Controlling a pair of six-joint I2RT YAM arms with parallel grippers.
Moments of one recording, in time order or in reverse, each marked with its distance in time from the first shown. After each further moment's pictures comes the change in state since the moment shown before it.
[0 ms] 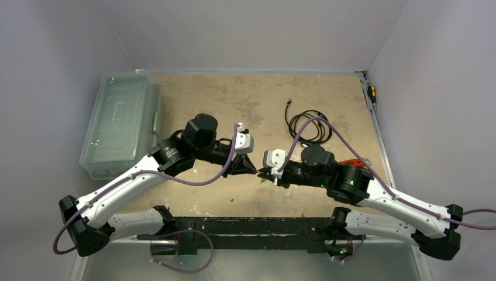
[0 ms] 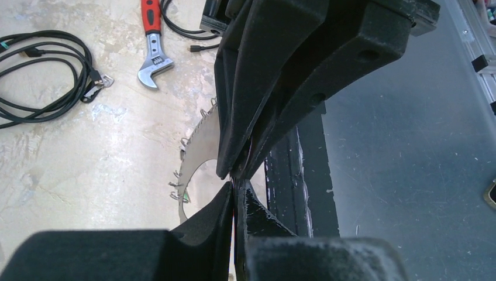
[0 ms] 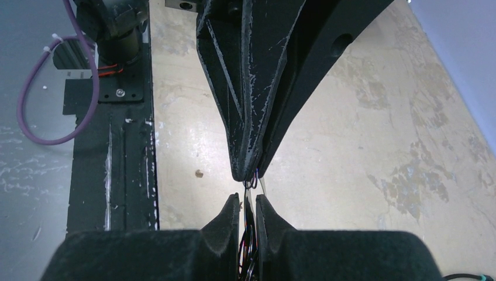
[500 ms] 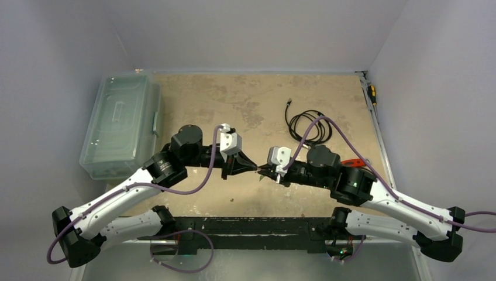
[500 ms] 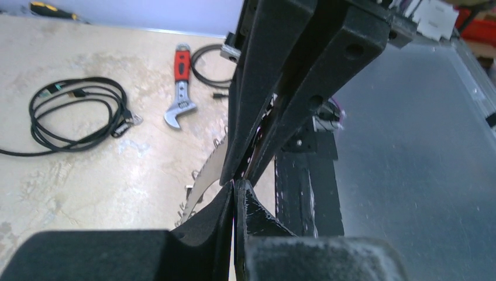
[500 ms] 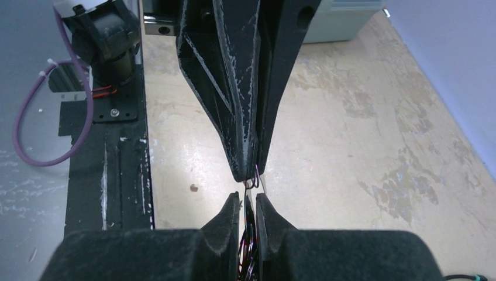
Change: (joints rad) left arm -0.002 -0.132 -0.184 0.294 -0.050 -0.142; right arm 0.000 -0.025 -0.012 0.039 0.013 0.023
